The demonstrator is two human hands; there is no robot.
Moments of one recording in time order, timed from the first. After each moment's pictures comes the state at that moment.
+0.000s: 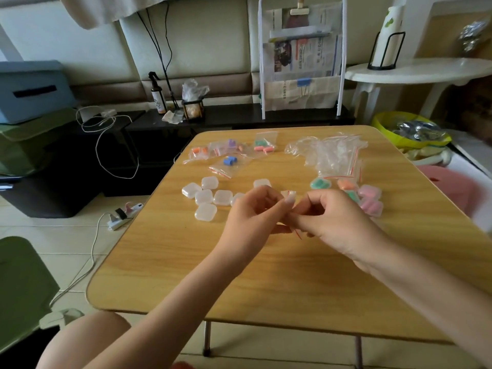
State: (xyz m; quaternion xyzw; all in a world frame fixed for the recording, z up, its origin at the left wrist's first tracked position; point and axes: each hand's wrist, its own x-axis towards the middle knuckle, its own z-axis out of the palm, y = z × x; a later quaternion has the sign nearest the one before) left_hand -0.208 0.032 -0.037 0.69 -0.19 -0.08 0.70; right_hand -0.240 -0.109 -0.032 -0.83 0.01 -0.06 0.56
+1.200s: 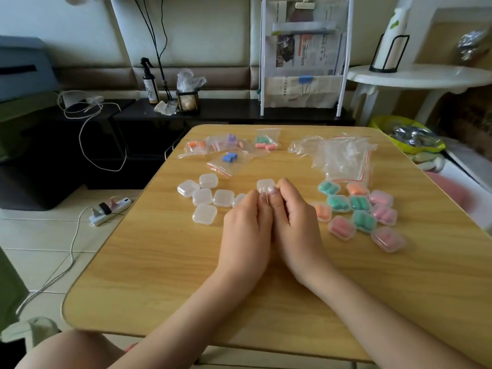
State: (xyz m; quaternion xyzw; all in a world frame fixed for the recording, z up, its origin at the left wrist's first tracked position) left_hand -0.182 0.038 -0.079 0.80 -0.21 0.21 0.52; right_hand -0.198 -0.050 -0.074 -0.80 -0.07 -0.30 0.52
